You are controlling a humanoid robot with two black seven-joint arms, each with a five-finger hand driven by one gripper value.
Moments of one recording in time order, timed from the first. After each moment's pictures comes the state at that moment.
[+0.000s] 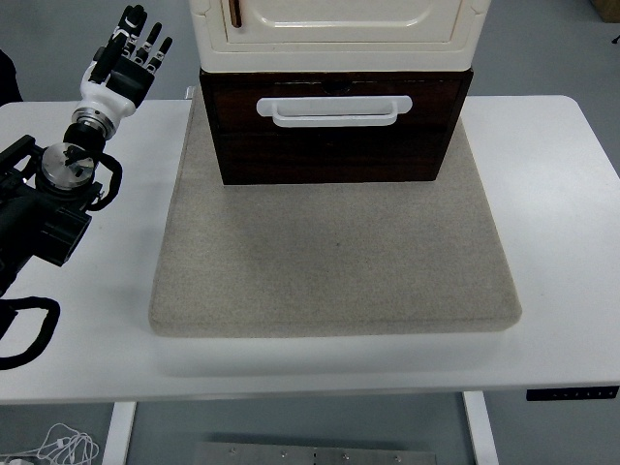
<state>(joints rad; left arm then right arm) -0.98 0.20 -0.85 -0.30 -0.39 -0.42 -0.12 -0.04 0.00 0.13 0.15 -0.15 0.22 -0.03</state>
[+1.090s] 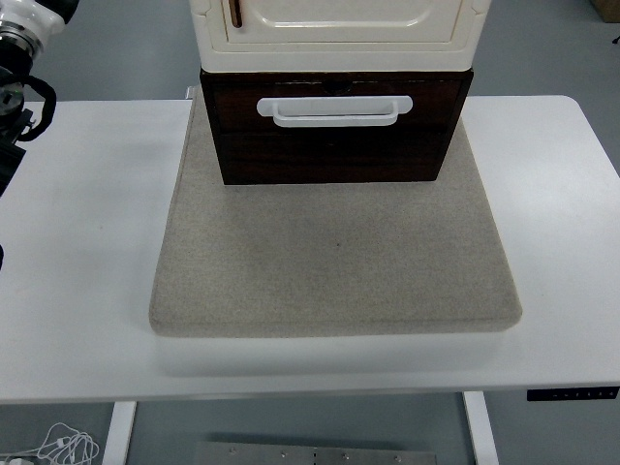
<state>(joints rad) -1.18 0.37 -0.82 -0.29 -0.32 -0.38 -0.12 -0.04 0.00 0.13 0.15 -0.15 0.22 -0.03</state>
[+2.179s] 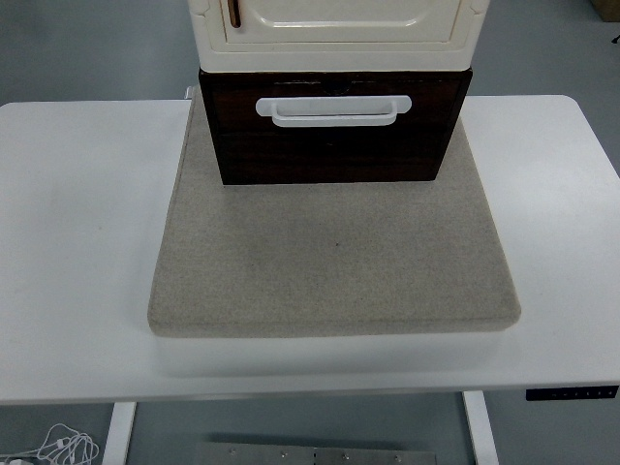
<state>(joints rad) -1.78 0.56 -0.44 -0.73 0.03 -0.25 -0.10 -0.04 0.00 0.13 0.15 -0.15 0.22 -0.03</state>
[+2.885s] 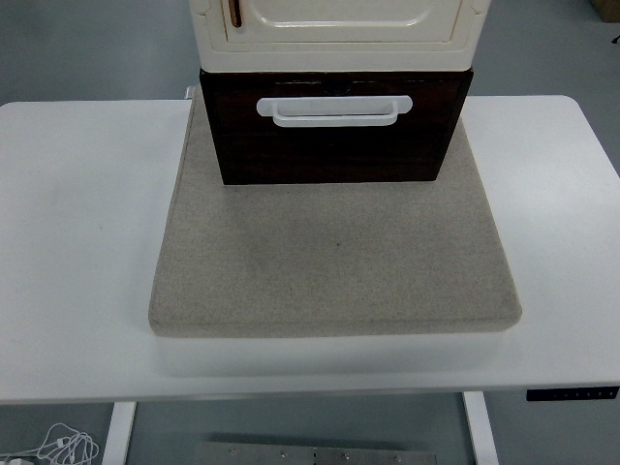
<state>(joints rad) -1.99 0.58 -0.08 -1.12 0.14 -0.31 -0.09 -0.04 0.00 0.13 0.15 -0.15 0.22 -0.03</state>
